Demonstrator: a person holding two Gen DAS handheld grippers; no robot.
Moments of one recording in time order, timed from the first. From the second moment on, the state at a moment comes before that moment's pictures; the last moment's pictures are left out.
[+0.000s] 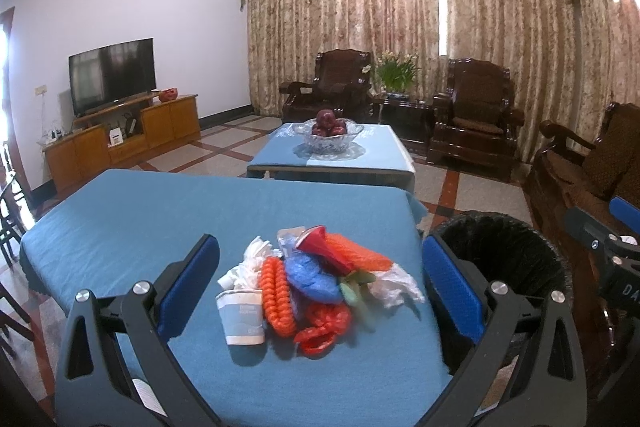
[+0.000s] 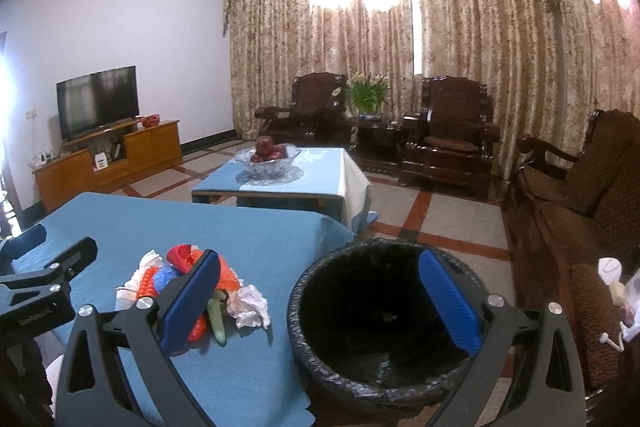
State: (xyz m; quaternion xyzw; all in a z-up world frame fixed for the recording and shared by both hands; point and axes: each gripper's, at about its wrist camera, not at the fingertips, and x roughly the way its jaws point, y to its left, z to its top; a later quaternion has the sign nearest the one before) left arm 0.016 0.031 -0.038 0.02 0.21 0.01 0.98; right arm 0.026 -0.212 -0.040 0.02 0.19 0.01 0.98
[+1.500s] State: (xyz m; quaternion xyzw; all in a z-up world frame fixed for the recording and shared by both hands) left arm 0.147 0.080 -0.100 0.00 0.28 0.02 0.96; right arm 0.183 -0.128 -0.120 0.01 0.29 0.21 0.93
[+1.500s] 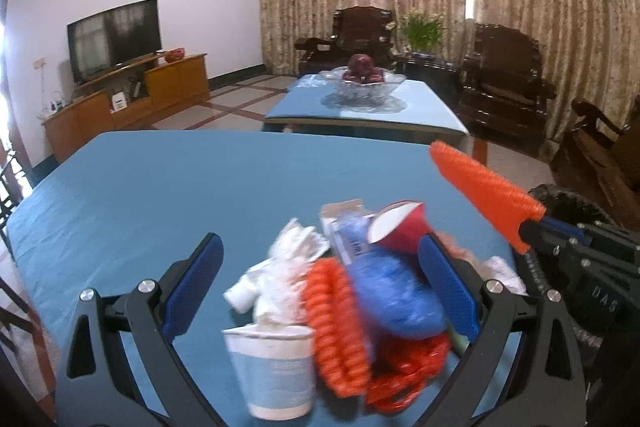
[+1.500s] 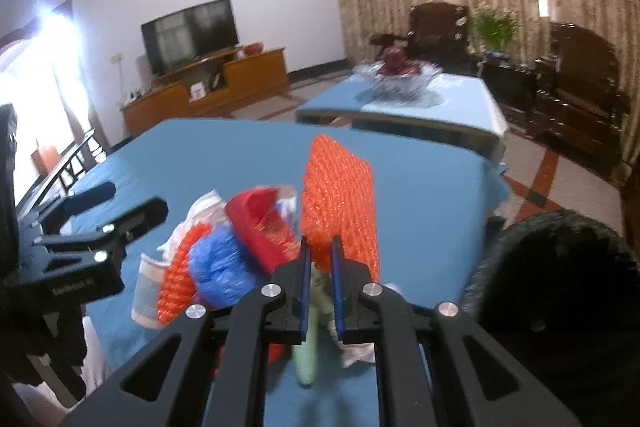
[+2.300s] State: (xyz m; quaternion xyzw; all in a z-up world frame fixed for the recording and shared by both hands) left arm 0.211 0.023 -0.140 -0.01 0.34 0.01 0.94; right arm 0.196 -0.181 -0.138 0.02 0.30 0.14 0.94
